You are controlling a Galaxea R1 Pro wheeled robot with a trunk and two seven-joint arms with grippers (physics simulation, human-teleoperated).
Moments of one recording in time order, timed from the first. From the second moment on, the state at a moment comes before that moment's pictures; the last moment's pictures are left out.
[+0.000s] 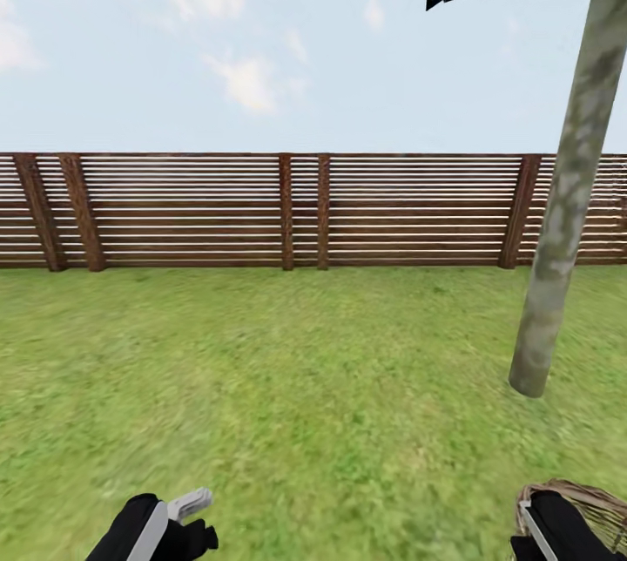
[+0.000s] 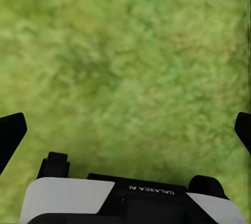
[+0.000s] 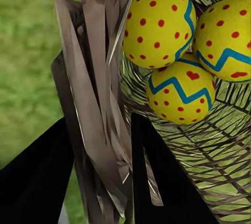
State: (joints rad) left arm -0.32 0.04 0.09 -0.77 0.36 0.88 0.12; right arm -0.32 -0.26 -0.07 -0.78 0.04 0.94 0.00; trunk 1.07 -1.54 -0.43
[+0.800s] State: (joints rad) left arm -0.32 0.04 0.09 -0.77 0.36 0.88 0.11; right arm -0.32 -0.26 -0.07 -0.78 0.04 0.95 0.00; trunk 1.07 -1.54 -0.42
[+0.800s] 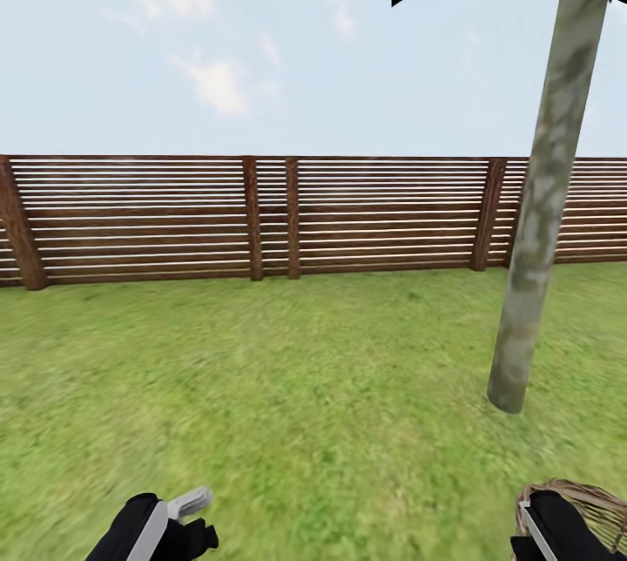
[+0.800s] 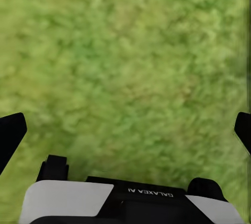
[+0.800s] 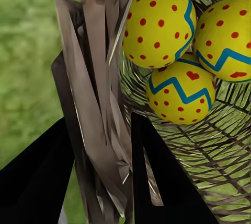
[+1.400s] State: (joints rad) left arm -0.32 0.03 0.09 -0.77 0.36 0.88 0.11; right arm -0.32 -0.26 -0.07 -0.78 0.05 0.95 -0.01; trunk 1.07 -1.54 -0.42
